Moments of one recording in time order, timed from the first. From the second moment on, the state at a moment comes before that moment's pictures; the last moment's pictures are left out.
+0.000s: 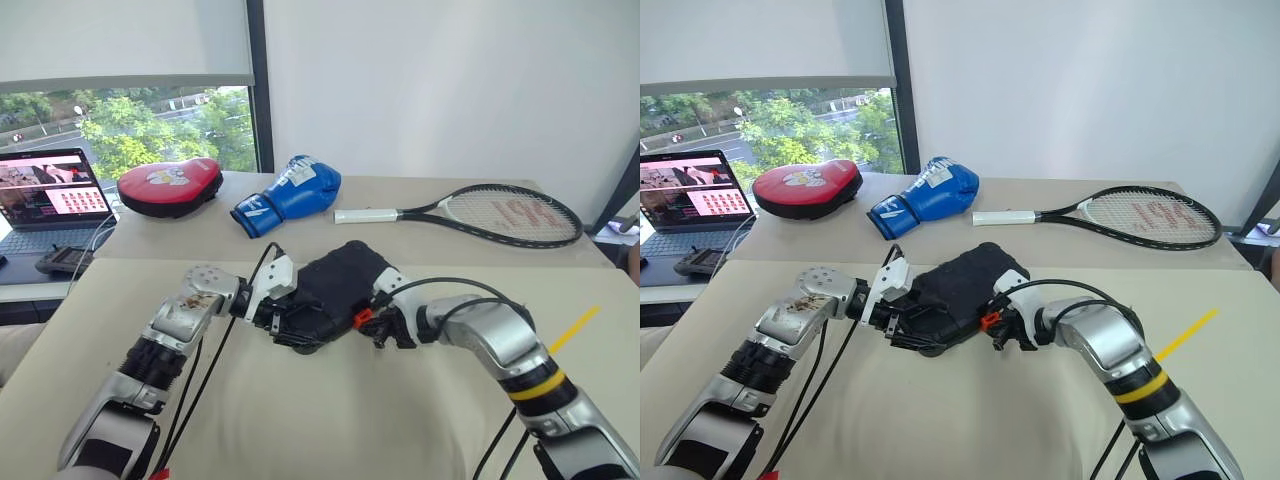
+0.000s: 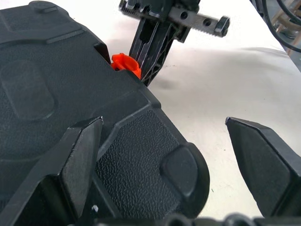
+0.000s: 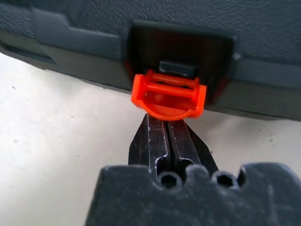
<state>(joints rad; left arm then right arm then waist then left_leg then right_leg) -0.72 0.57 -0.29 0.17 -0.26 0.38 -1.33 -0.67 -0.61 0.37 -0.10 0.34 1.04 0.72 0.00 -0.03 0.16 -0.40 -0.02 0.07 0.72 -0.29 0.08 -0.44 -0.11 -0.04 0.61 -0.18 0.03</state>
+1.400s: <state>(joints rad) -0.02 0.62 0.32 -0.50 -0.70 0.74 -0.88 0.32 -0.62 -0.61 -0.80 0.63 0.63 0.81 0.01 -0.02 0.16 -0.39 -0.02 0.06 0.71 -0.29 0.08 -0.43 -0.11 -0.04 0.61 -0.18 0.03</state>
